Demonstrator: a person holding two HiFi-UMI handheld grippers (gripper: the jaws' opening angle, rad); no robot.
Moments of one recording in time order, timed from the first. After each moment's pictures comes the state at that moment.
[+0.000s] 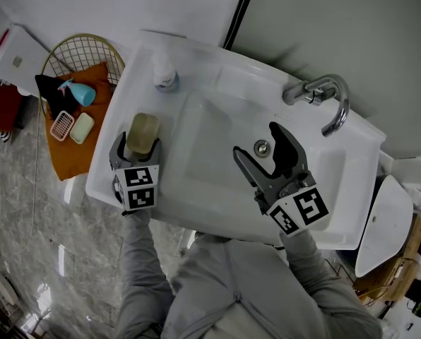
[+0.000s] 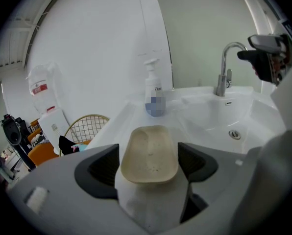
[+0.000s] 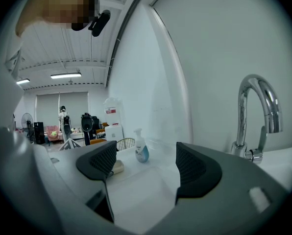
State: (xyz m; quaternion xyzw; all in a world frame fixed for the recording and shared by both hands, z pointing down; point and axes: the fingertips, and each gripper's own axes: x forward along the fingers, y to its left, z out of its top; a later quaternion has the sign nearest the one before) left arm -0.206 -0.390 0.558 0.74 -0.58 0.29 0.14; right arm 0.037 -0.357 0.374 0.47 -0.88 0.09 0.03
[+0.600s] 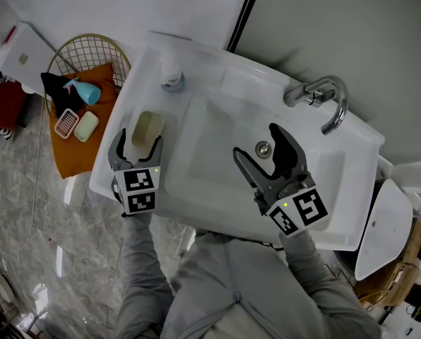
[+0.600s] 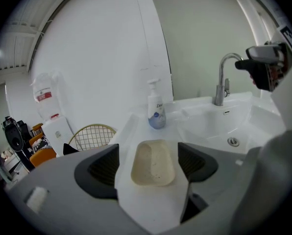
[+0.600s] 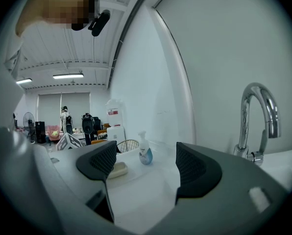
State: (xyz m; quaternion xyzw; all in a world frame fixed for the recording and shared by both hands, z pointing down) left arm -0.209 -0.383 0.515 0.75 -0.60 0.26 0.10; right arm 0.028 -0.344 0.362 0.46 -0.88 0.08 0.03
